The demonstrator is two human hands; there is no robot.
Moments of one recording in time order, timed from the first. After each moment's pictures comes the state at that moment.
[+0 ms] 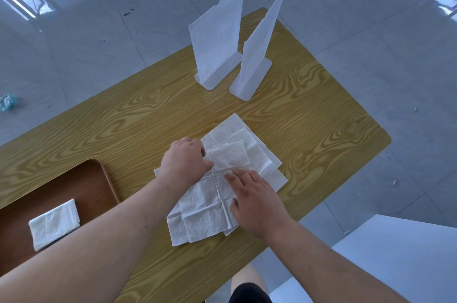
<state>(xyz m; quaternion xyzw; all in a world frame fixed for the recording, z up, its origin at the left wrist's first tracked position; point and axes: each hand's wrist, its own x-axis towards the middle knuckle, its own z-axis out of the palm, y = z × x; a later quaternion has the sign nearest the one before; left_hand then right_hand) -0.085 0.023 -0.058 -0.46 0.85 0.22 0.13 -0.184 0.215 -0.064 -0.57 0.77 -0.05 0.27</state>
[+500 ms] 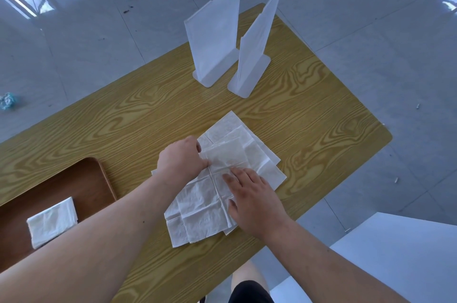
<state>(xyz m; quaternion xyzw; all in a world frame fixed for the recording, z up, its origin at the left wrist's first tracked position) -0.088 0.022 -0.053 -0.49 0.83 0.23 0.16 -0.183 0.221 -0.069 -0.59 0.77 -0.04 0.25</state>
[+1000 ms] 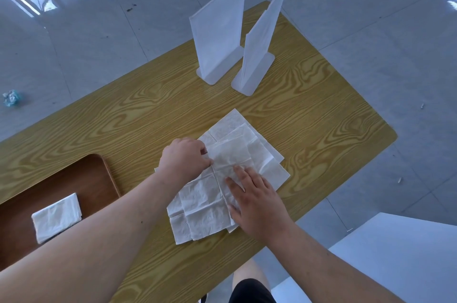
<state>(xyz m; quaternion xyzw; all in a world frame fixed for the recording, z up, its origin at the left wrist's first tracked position) -0.079 0.021 -0.057 -0.44 0.85 0.24 0.16 -0.176 0.235 -0.083 -0.62 0.76 -0.03 0.18</state>
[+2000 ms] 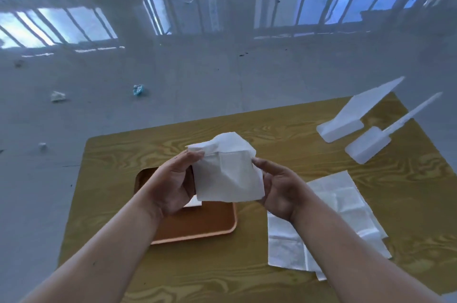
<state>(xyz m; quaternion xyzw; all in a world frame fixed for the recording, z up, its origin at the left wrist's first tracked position) 0.203 -0.030 0.088 -0.42 0.25 0.82 -0.30 -0.033 0.029 0.065 -0.07 0.47 -0.43 0.77</state>
